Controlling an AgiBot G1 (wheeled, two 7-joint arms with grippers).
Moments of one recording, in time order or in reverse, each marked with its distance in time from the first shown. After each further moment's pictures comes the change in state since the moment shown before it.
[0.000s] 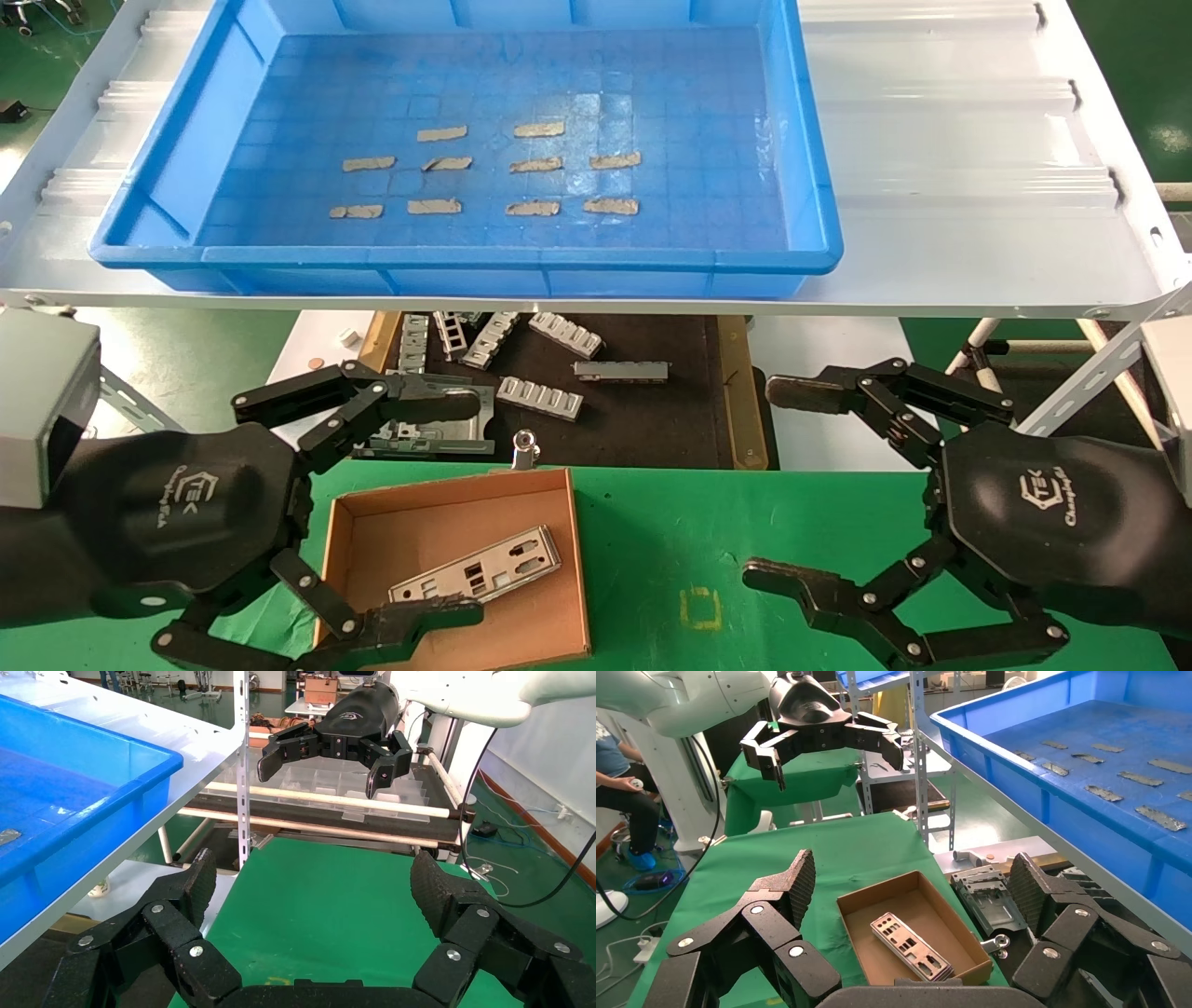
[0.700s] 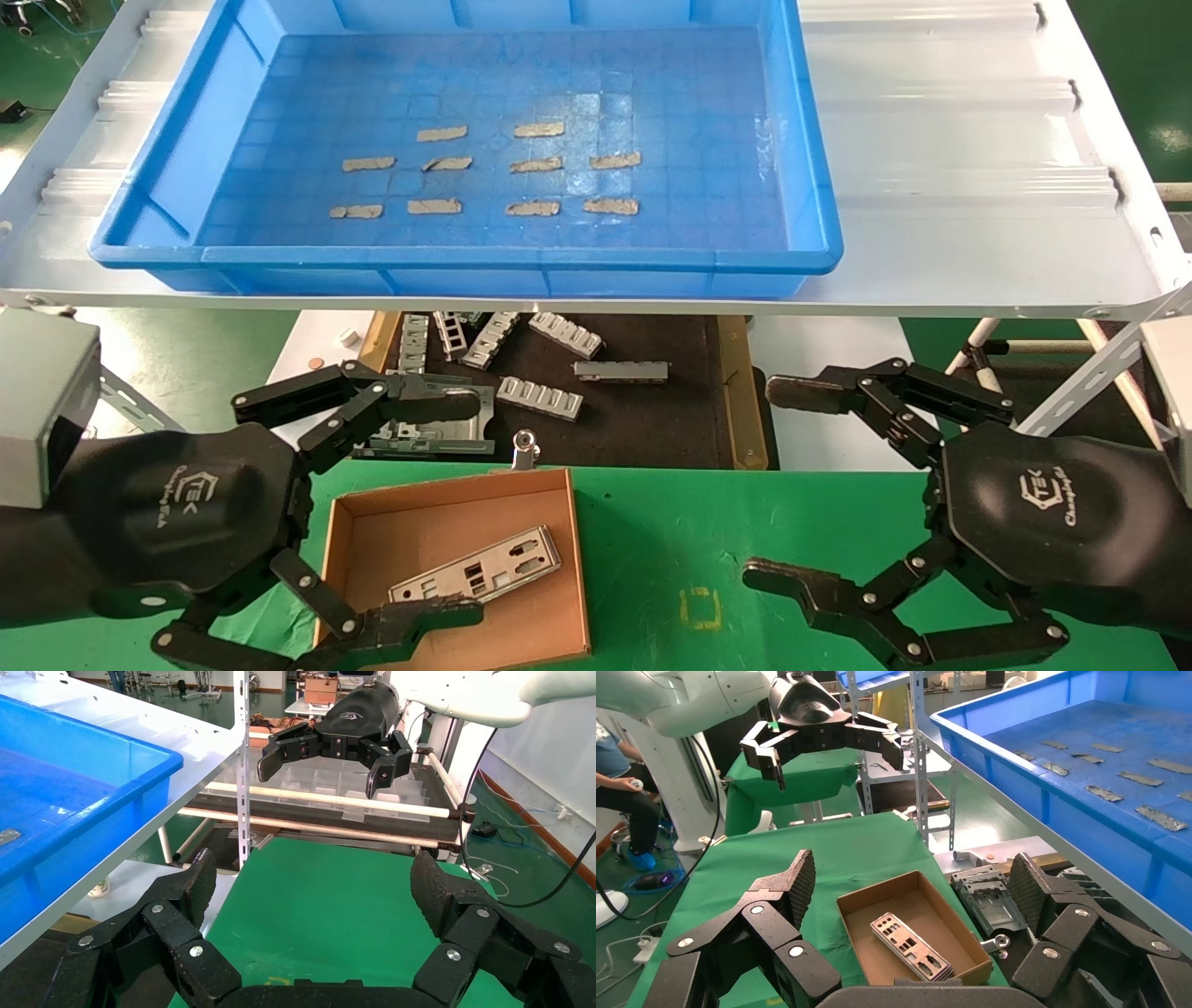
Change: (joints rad) left arm 0.000 0.000 0.000 0.000 0.000 0.000 0.000; right arm 0.000 0.000 0.000 0.000 0.000 0.000 0.000
